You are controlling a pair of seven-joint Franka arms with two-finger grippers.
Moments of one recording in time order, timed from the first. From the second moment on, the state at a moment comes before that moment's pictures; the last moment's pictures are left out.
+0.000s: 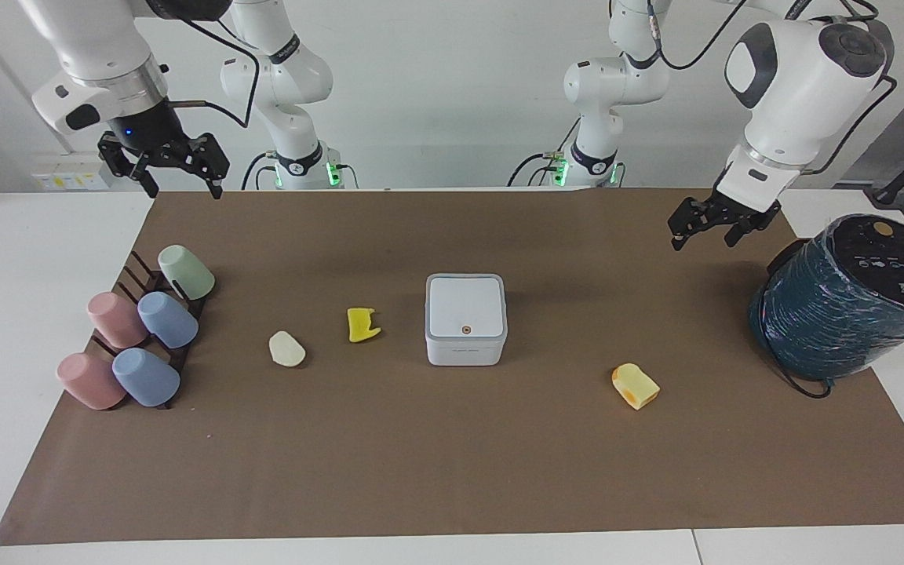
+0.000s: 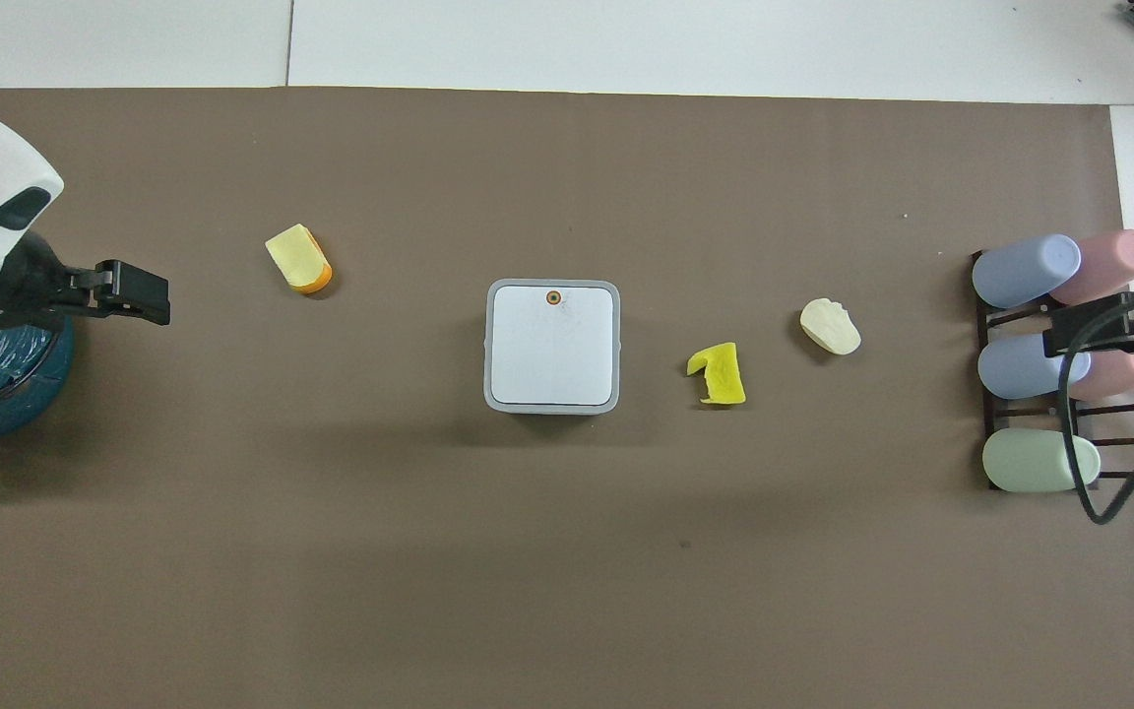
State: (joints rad) left arm -0.01 0.02 -0.08 -1.68 -0.02 1.69 -0.09; right arm 0.03 -0.06 -0.03 -1.57 -0.03 1.50 0.04
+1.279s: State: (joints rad) left arm -0.20 0.00 -0.10 -1.85 -0.11 2.08 -0.38; right arm 0.03 -0.06 -0.03 -1.59 -0.03 1.52 0.04
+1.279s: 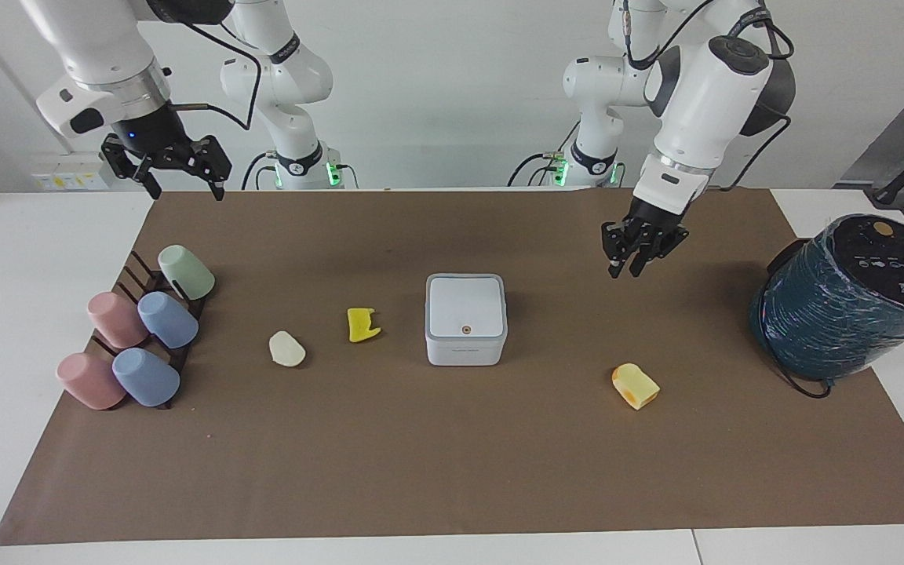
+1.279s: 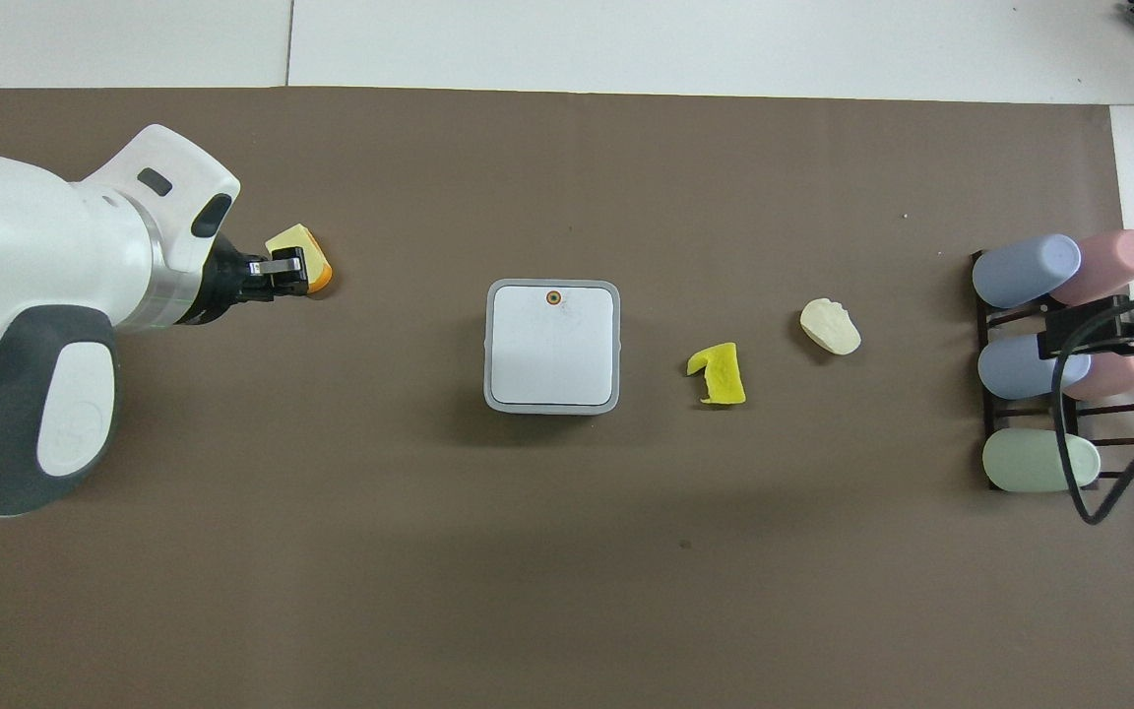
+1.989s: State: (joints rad) left arm -0.48 0.09 -0.11 -1.95 -0.11 2.44 -0.72; right arm 0.03 -0.06 -0.03 -1.61 -0.03 1.54 0.04
